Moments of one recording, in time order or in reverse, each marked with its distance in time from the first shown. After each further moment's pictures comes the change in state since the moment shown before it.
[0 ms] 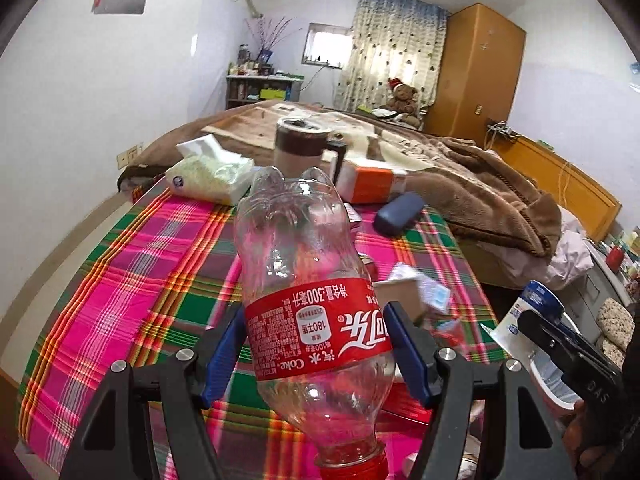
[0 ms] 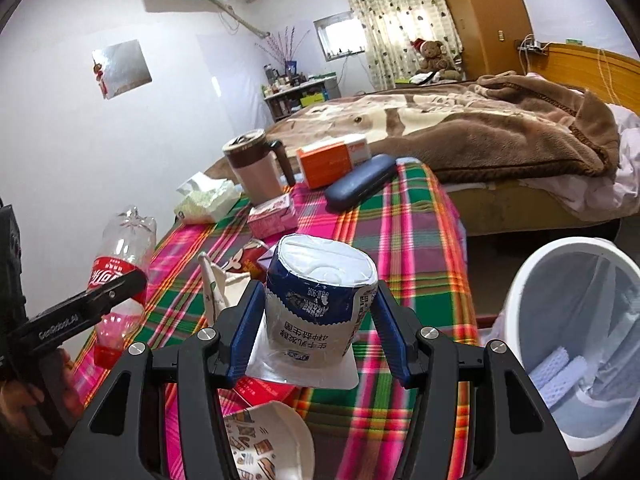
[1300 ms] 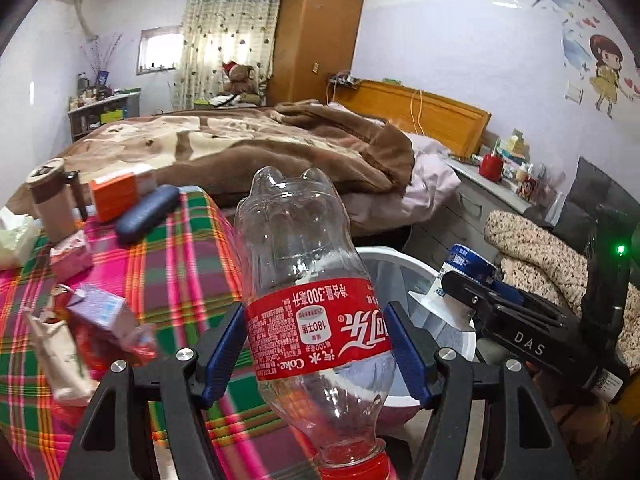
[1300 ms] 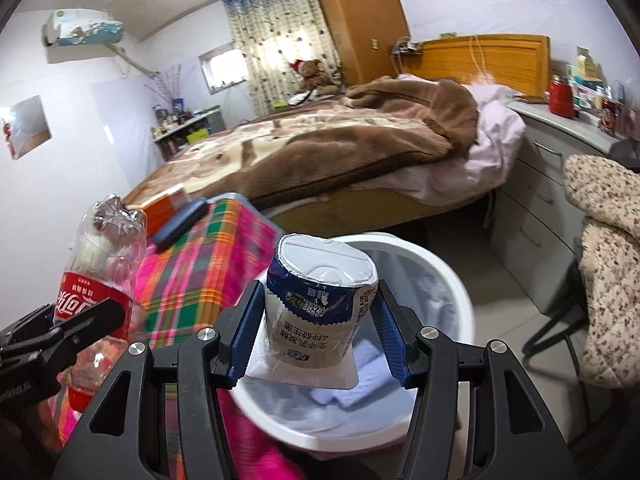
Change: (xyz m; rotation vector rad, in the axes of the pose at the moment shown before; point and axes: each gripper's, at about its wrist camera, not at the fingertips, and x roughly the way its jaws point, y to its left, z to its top) left arm 0.013 -0.263 -0.041 0.344 0.076 -0.410; right arm -0.072 -0.160 -0.003 0.171 -0.058 -0.347
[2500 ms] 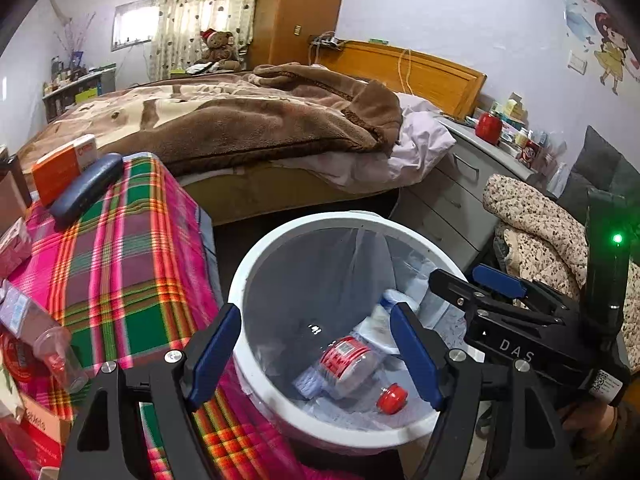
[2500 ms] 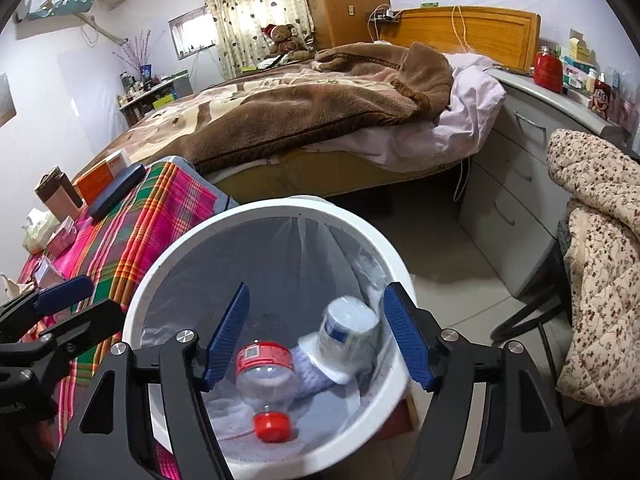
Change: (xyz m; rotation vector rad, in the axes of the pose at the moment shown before) left arm 0.082 -0.030 -0.003 0.011 0.123 -0.042; right arm 0.027 -0.040 -0.006 -0.025 0.114 -0.094
